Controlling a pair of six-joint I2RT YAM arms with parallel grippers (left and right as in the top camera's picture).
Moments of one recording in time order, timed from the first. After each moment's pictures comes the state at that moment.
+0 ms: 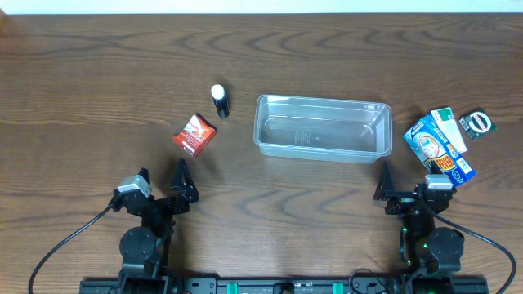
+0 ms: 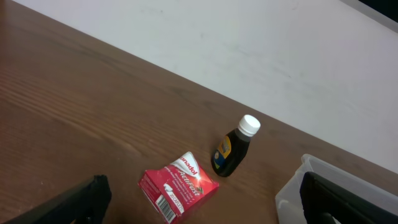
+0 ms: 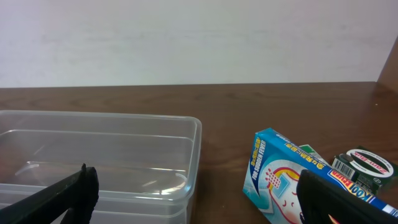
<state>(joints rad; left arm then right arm) -0.11 0.01 0.02 -0.11 -0.11 -0.46 0.02 0.01 0.01 -0.07 0.02 0.07</state>
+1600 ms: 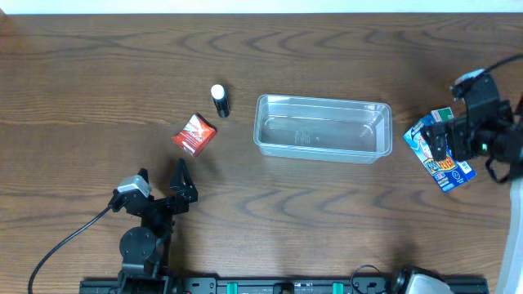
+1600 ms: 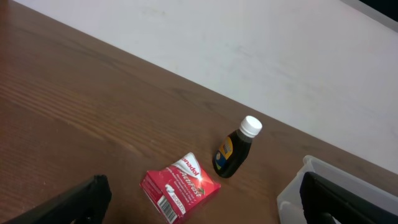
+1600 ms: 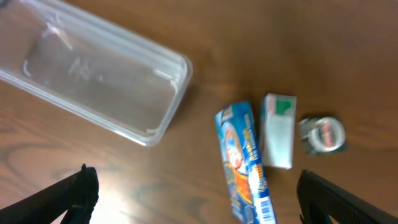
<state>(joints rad) -0.11 0.01 0.02 -0.11 -0.12 -0.46 -0.33 1.29 1.40 -1.17 -0.33 -0.54</state>
